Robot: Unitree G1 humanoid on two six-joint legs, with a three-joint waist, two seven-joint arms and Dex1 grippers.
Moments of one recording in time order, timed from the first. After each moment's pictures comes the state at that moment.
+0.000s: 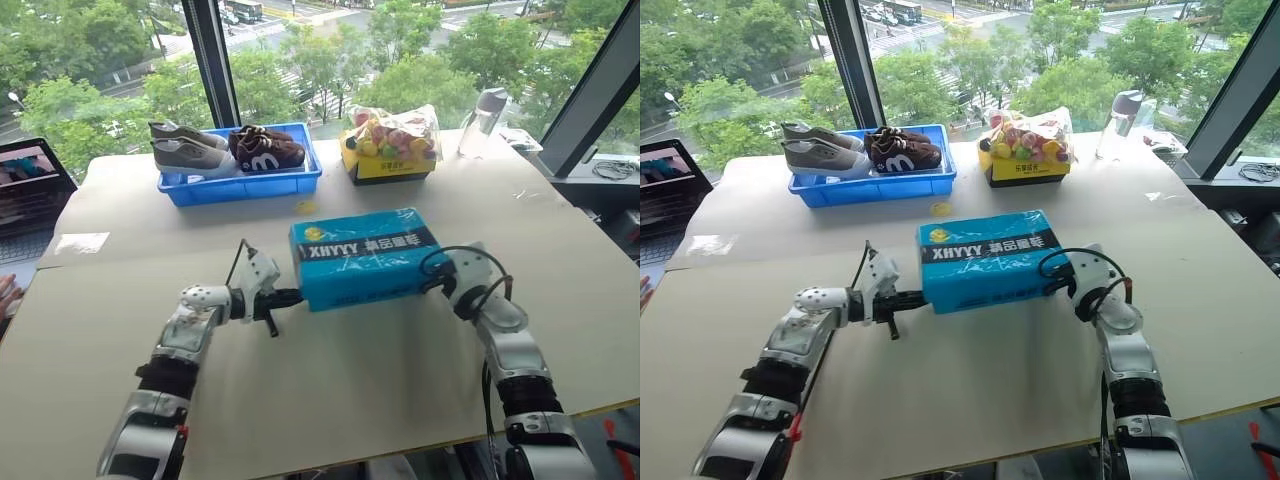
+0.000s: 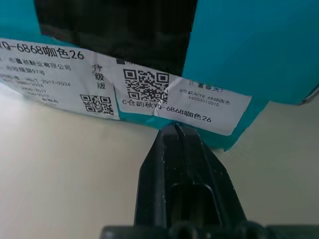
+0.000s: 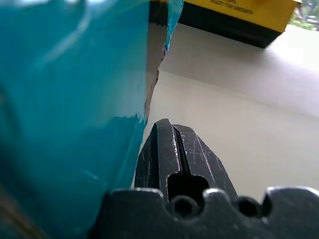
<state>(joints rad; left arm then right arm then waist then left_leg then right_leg) -0.41 0.47 -0.07 0.13 -0.15 0.41 -1.10 -0.44 -0.34 -0.04 0.35 0.04 0.01 0.46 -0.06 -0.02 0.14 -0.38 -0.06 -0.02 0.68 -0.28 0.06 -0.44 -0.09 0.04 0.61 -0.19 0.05</state>
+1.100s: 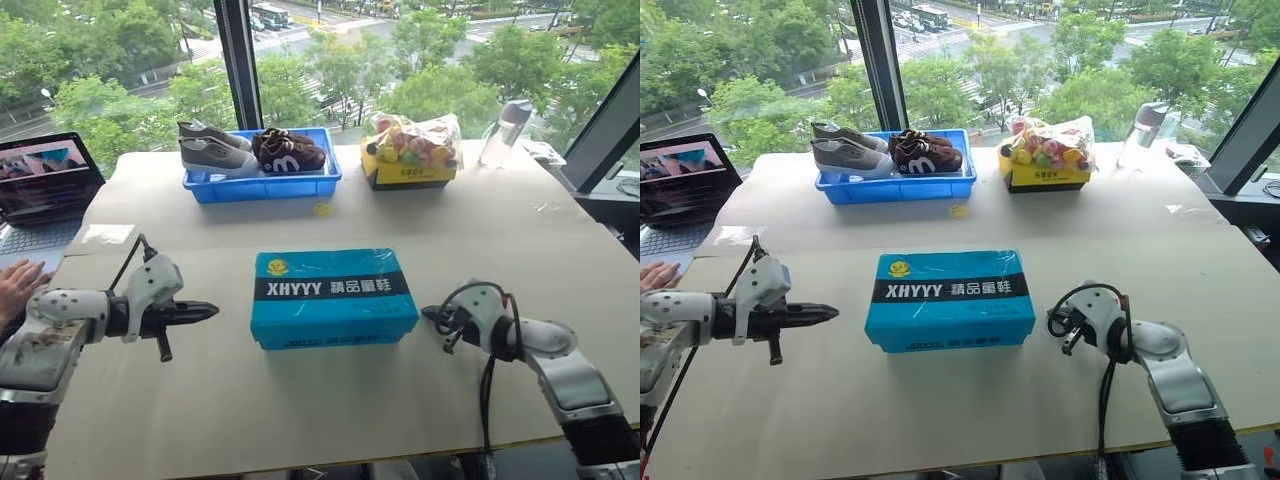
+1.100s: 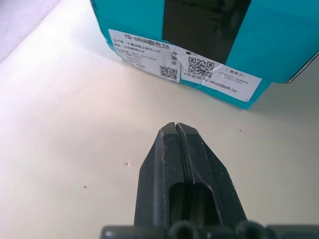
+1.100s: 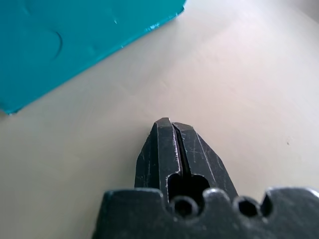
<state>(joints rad) -0.20 0.94 0.15 -0.11 -0.32 0.48 -1.22 -0.17 -0.71 -0.01 0.00 0.14 0.27 0.85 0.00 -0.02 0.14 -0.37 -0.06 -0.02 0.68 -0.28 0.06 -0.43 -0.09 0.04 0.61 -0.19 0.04</state>
